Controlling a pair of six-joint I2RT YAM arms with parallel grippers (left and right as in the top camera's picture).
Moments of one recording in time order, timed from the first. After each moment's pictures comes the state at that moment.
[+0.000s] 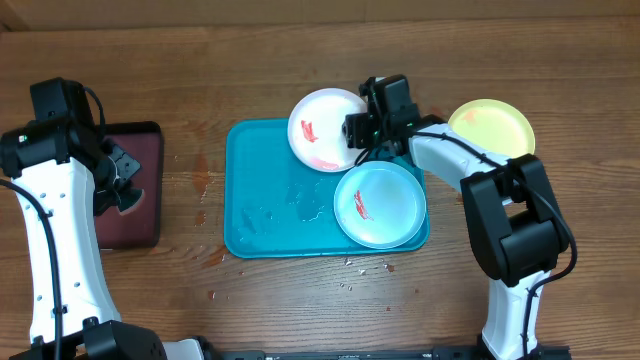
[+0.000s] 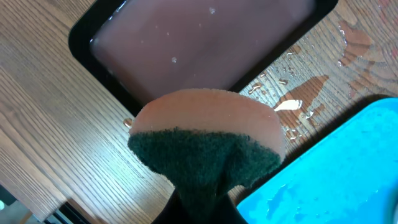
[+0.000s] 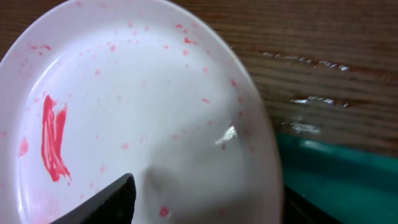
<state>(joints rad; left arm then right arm) 0.33 1.53 1.50 -1.31 -0.14 -0.55 0.38 2.11 1.36 -0.18 -0.17 0.26</state>
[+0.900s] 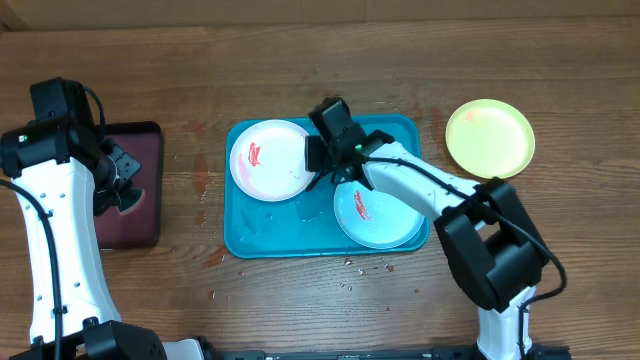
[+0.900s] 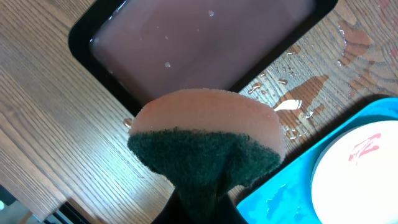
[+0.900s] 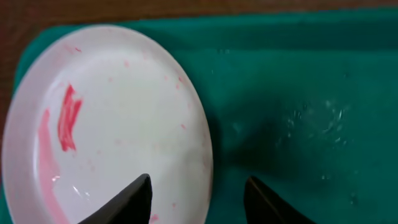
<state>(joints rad) 0.33 1.53 1.50 -1.31 -0.14 -0.55 0.63 2.06 1.41 -0.36 -0.03 0.60</state>
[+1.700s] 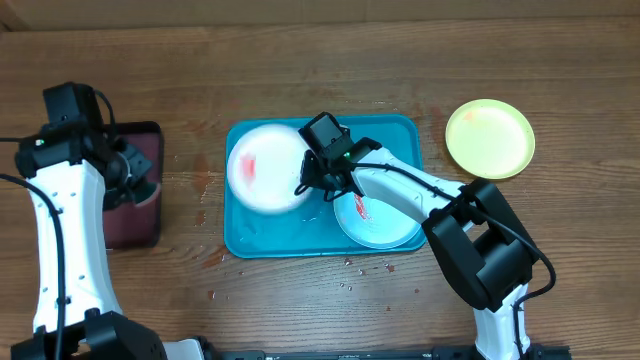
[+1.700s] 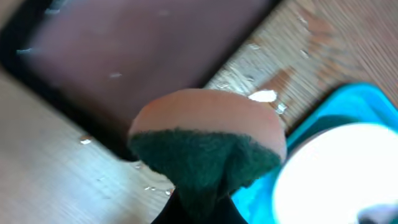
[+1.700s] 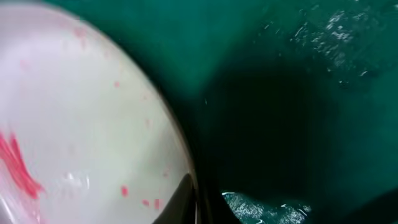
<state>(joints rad) 0.31 1.53 1.39 -1.14 0.00 -0.47 0.68 2.09 1.41 -0.46 -0.07 0.81</state>
